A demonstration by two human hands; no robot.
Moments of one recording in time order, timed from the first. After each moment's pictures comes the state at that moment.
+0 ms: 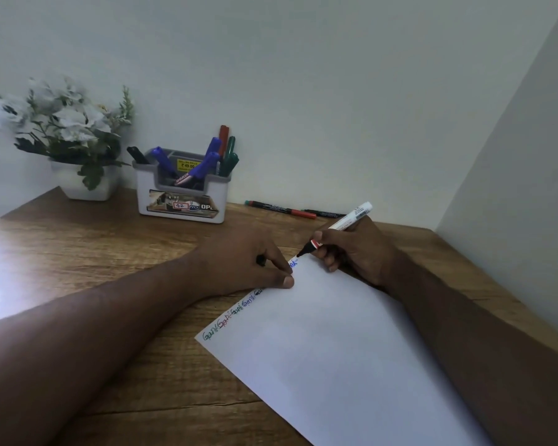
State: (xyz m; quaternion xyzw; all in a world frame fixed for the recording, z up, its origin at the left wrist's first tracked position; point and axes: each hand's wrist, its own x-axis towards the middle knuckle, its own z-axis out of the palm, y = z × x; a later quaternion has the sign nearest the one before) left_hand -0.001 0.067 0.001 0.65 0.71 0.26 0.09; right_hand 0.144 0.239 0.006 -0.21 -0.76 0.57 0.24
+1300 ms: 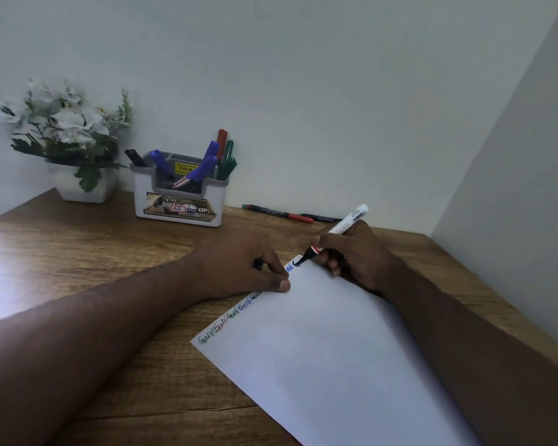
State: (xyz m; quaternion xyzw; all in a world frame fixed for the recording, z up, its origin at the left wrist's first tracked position) left_hand -0.007 0.072 -0.005 0.65 0.71 0.25 0.09; right_hand 0.143 0.240 0.004 -0.23 -0.75 0.57 0.25
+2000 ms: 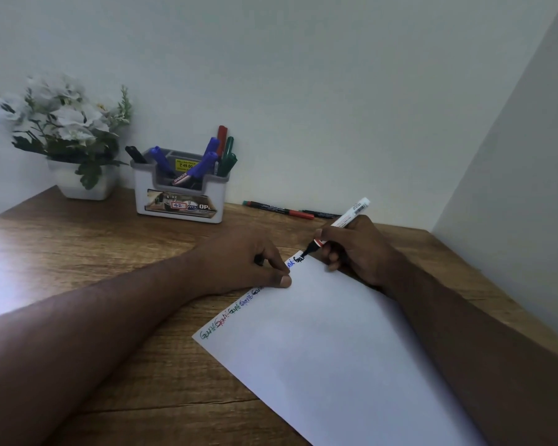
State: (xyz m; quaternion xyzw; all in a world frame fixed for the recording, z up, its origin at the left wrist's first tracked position) left_hand -0.005 0.070 -0.003 0.65 0.71 0.25 0.10; right_hand 0.141 0.242 0.005 -0.24 -0.74 0.58 0.26
